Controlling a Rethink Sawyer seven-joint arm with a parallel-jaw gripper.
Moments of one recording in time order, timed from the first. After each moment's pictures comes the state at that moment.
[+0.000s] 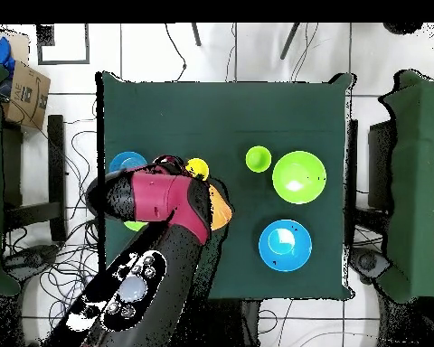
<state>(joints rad) 0.34 -0.50 -0.55 1.50 0.14 0.48 2.36</state>
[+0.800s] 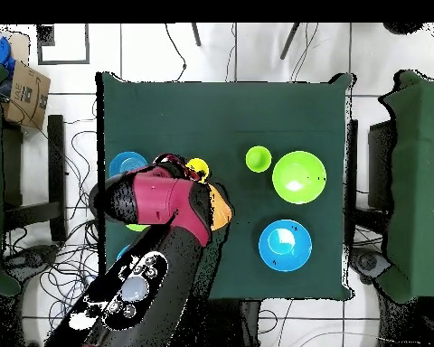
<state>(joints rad) 0.34 -0.49 -0.55 1.51 0.14 0.40 2.36</state>
